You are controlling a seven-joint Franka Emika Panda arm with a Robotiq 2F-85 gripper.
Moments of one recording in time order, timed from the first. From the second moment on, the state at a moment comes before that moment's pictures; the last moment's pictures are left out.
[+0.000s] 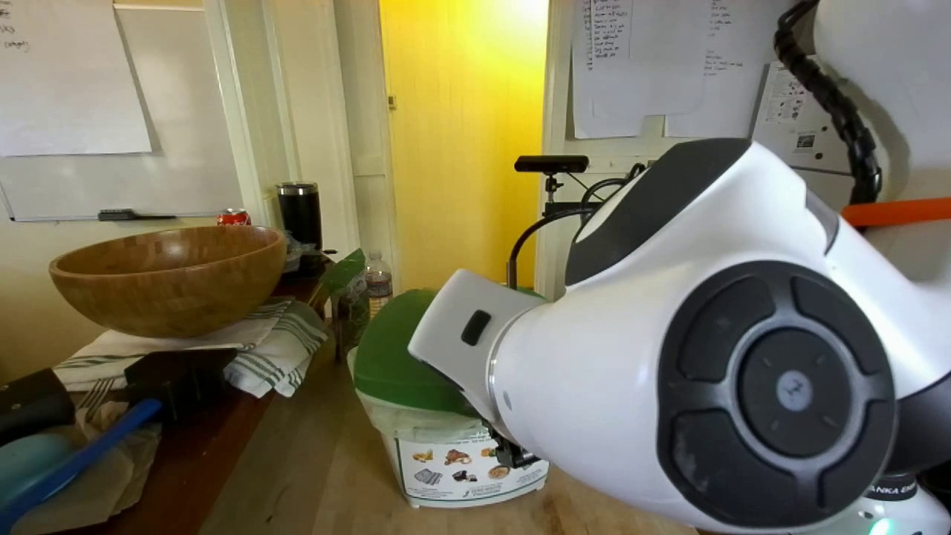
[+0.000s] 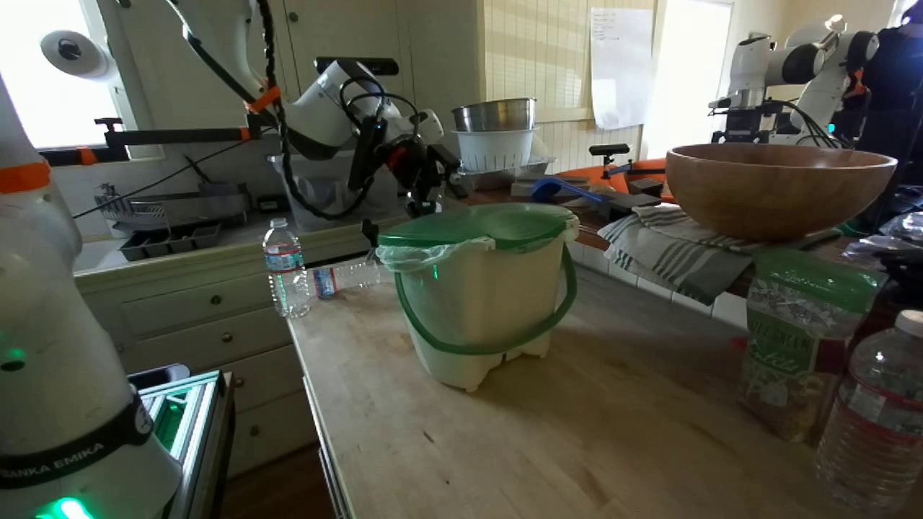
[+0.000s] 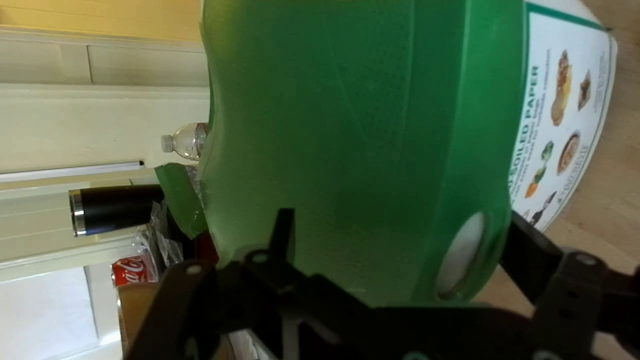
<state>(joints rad) 0.25 -0.01 0.27 -2.21 -0.98 1.76 0.58</state>
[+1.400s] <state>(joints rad) 0.25 -0.10 0.28 -2.17 -0.99 1.67 0.58</state>
